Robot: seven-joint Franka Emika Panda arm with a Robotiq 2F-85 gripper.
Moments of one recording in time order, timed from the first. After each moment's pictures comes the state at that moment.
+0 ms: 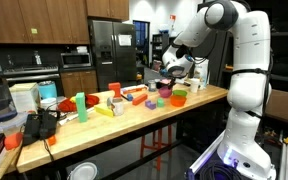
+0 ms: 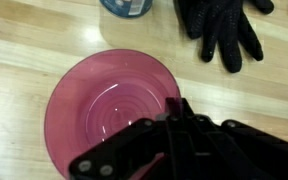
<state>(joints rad) -0.06 0.20 -0.10 -2.26 1.79 3.25 1.15</state>
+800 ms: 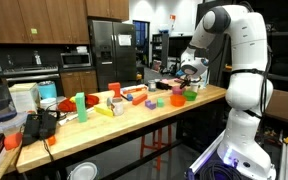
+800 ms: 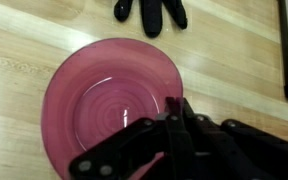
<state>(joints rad) -0.14 0.26 -0.34 -2.22 2.00 2.98 0.65</state>
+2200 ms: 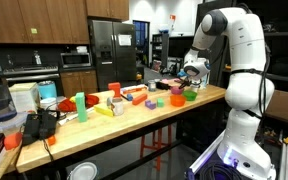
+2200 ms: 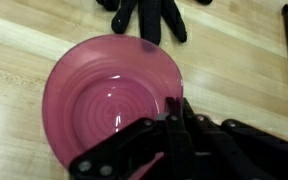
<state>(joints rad) -0.17 0.29 -0.36 -2.20 2.02 2.83 0.60</state>
